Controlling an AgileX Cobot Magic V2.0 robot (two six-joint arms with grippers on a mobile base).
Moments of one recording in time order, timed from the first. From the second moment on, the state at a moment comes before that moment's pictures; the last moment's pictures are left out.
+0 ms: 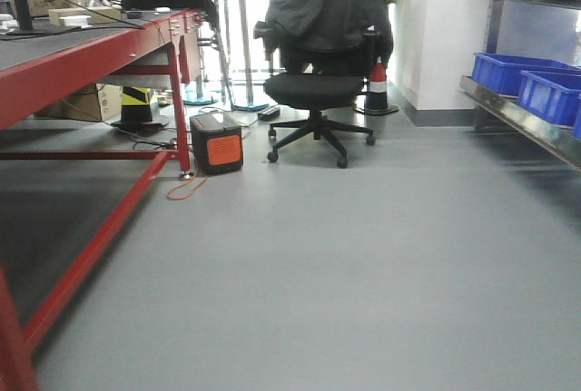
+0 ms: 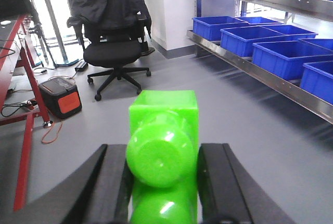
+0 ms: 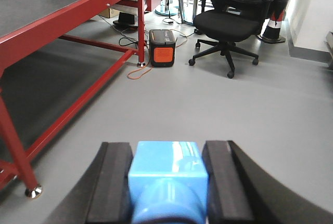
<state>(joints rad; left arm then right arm) -0.33 0.71 -1.08 0.02 0.60 0.07 0.30 0.70 -1.00 0.12 0.64 -0.12</state>
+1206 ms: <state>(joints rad) -0.33 0.71 -1.08 0.02 0.60 0.07 0.30 0.70 -1.00 0.12 0.64 -0.12</state>
